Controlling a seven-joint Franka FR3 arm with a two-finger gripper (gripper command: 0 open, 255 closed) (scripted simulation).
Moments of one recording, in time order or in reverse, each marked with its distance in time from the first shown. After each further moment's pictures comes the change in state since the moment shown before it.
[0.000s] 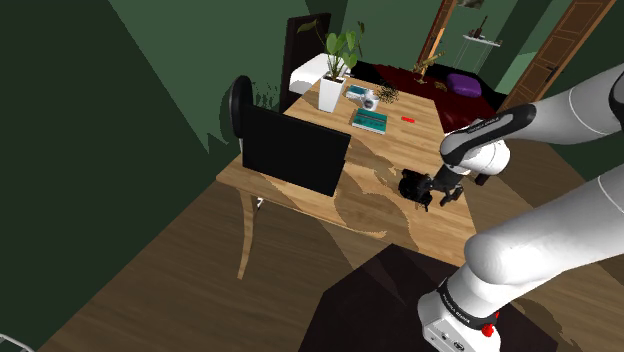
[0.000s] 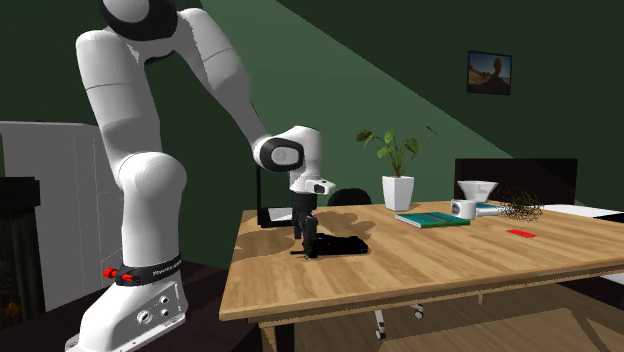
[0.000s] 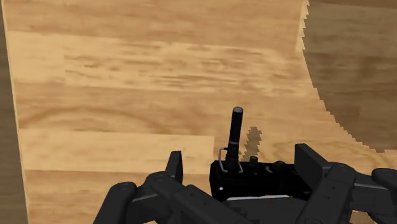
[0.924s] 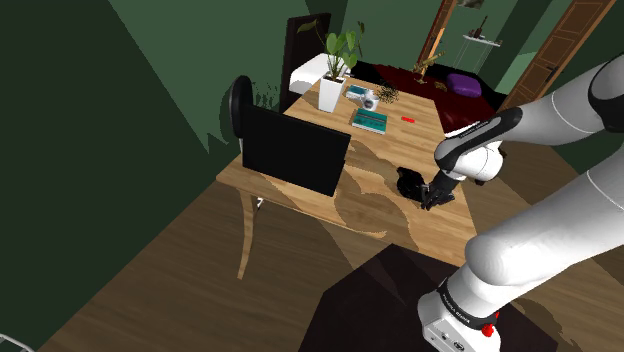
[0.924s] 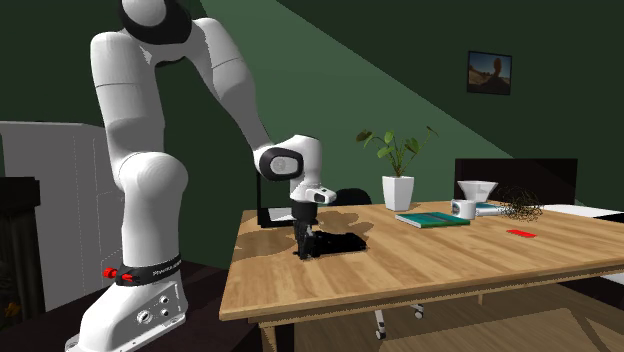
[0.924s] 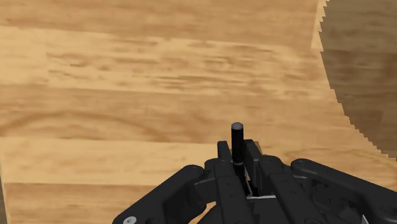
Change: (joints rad) arm 0.029 0.081 -0.021 -0.008 0.060 0.083 -0.048
